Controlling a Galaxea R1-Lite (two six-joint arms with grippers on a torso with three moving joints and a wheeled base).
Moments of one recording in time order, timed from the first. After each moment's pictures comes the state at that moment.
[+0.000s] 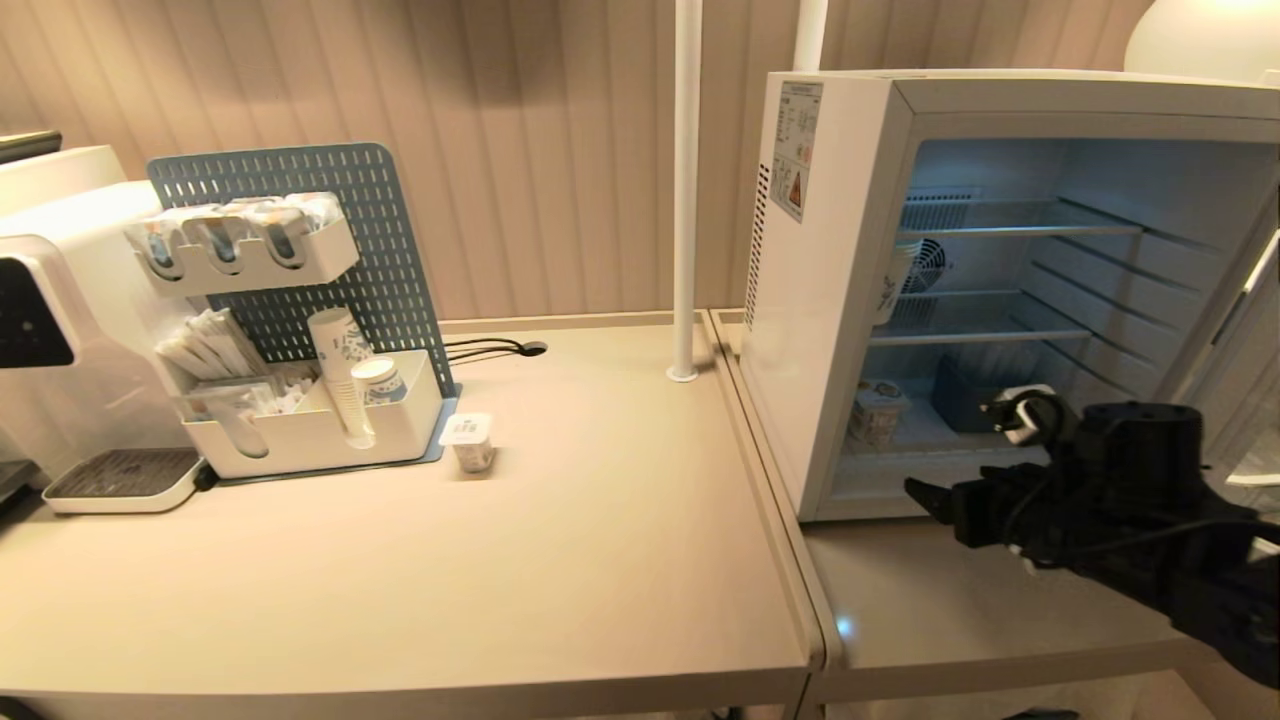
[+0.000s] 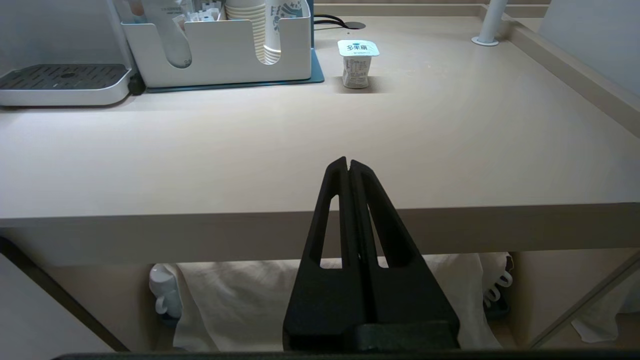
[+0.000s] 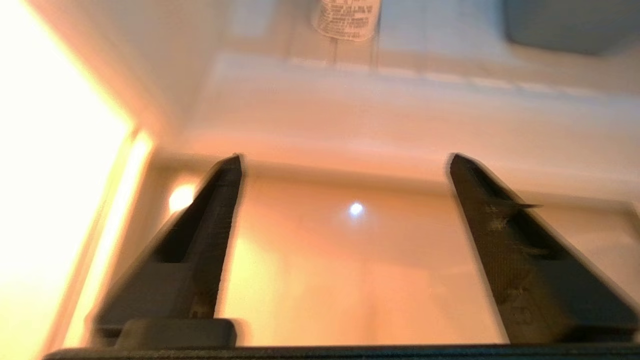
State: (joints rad) left arm 0.00 0.00 0.00 -0.01 0.00 -0.03; right arm 0.19 1.78 -0.44 -0.88 -0.05 -0.04
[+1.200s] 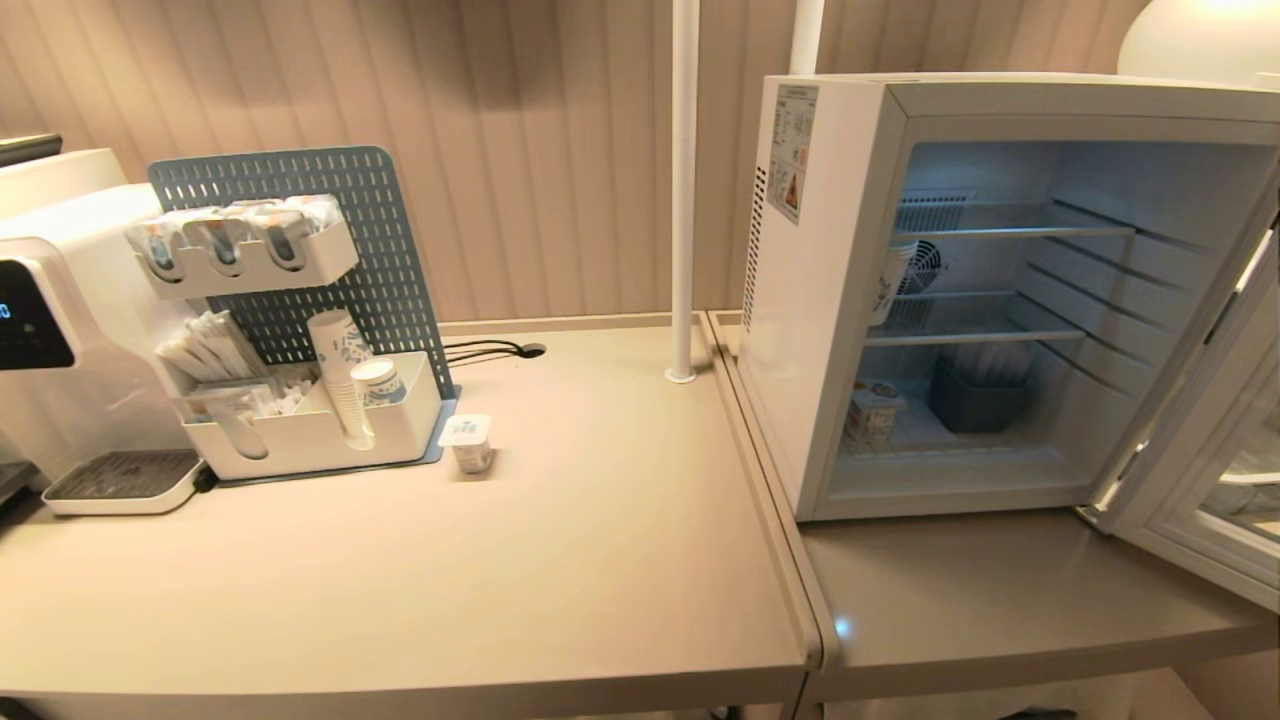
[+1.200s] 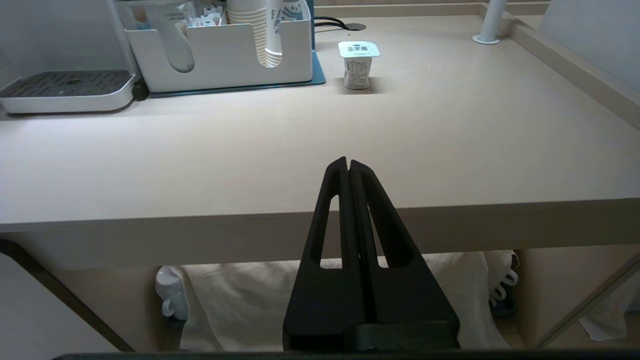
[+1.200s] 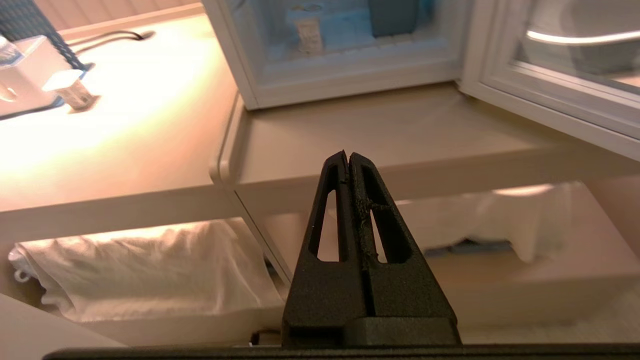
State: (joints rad) left arm 0.00 0.00 0.00 -0.01 0.00 -0.01; right arm 0.00 0.08 -0.58 0.64 0.05 0.12
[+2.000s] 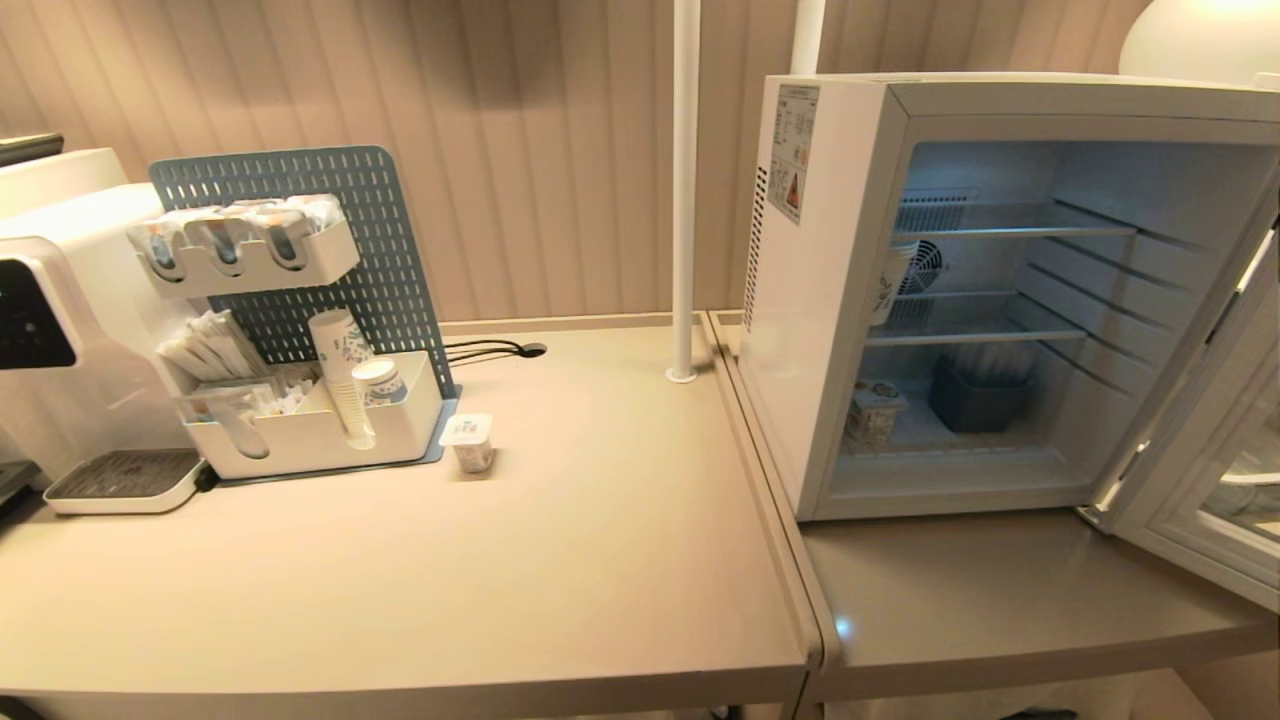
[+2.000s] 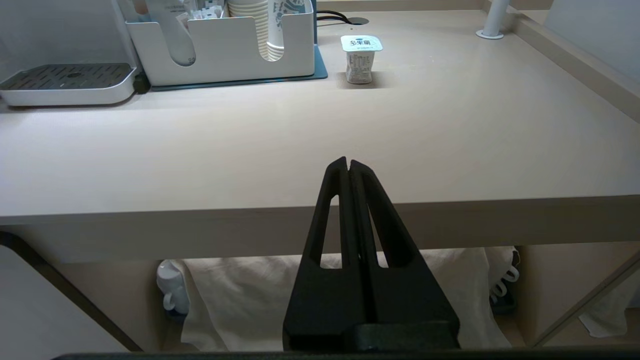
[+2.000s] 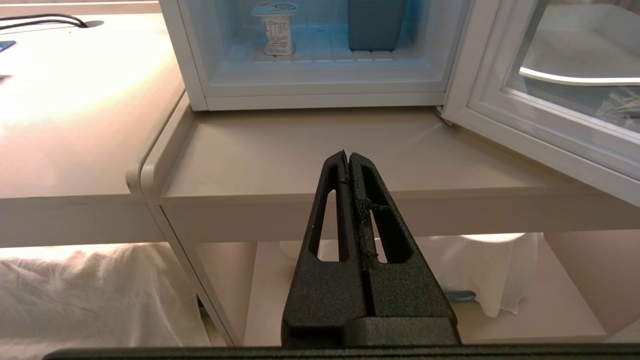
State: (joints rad) left arm 0.00 0.00 0.00 0.00 0.00 -0.01; right arm 0.00 0.00 -0.01 0.04 0.01 -0.04
